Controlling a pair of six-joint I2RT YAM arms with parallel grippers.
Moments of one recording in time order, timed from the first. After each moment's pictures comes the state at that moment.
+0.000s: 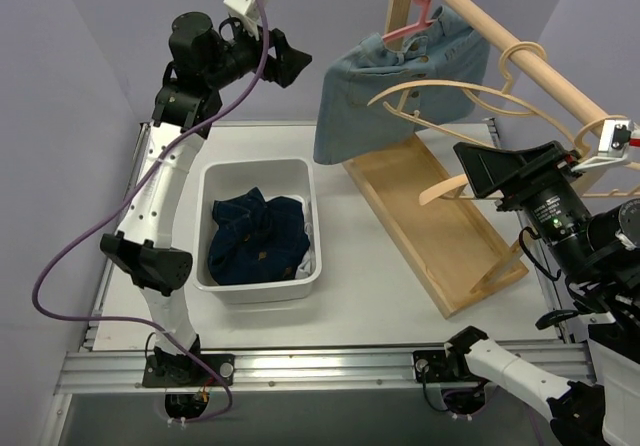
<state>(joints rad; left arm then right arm) -0.36 1.89 2.36 -0.41 0.47 -0.09 0.54 0.84 1.68 -0.68 0.14 0.66</state>
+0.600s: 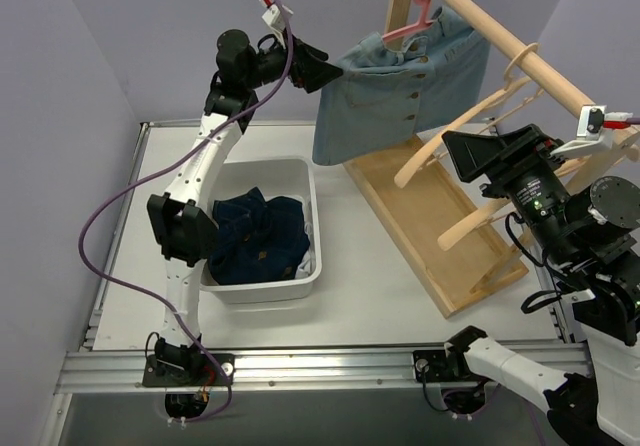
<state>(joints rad) -0.35 2.22 2.43 0.05 0.82 -0.45 0.54 0.90 1.69 -0.68 0.18 0.66</state>
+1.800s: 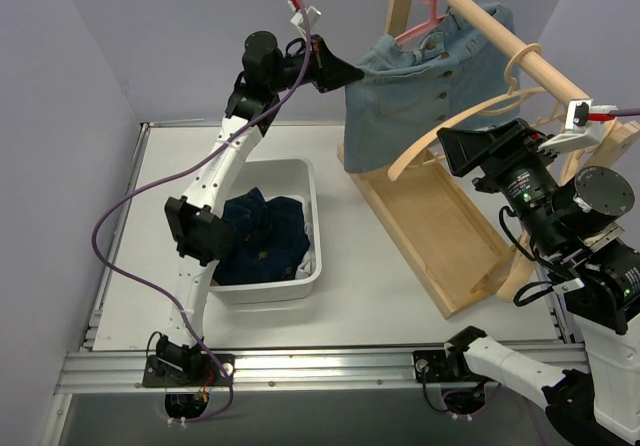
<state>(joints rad) -0.45 2.32 2.60 -0.07 0.79 -0.60 0.54 0.94 1.69 -0.68 0.22 0.61</state>
